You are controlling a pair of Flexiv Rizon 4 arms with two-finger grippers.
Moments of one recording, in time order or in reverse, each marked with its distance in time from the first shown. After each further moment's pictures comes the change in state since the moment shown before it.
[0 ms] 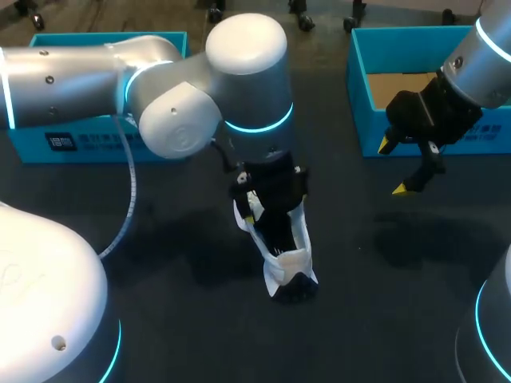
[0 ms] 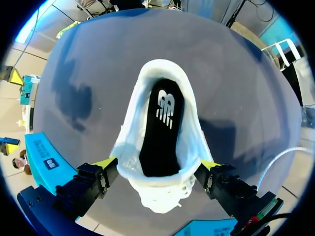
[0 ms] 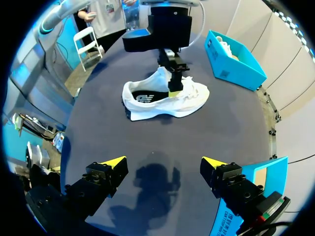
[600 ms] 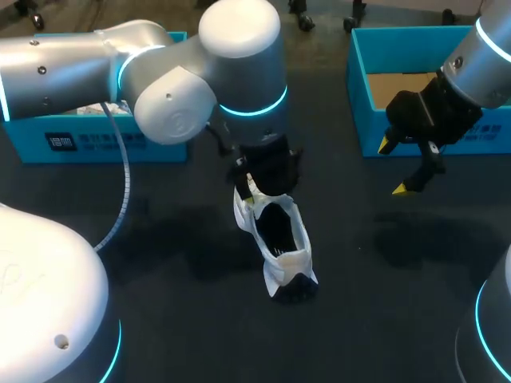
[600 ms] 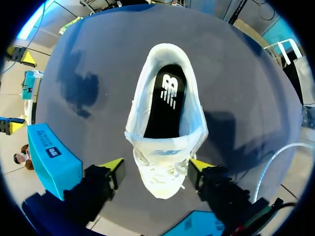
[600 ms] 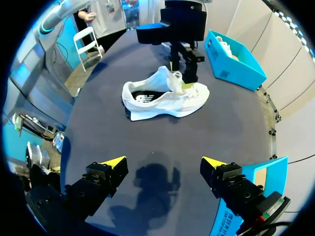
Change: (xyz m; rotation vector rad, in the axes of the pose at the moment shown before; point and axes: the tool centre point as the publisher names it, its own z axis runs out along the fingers) left arm -0.005 0.028 -0.014 -0.037 -0.014 -0.011; right arm 0.000 0.000 0.000 0.000 0.000 0.000
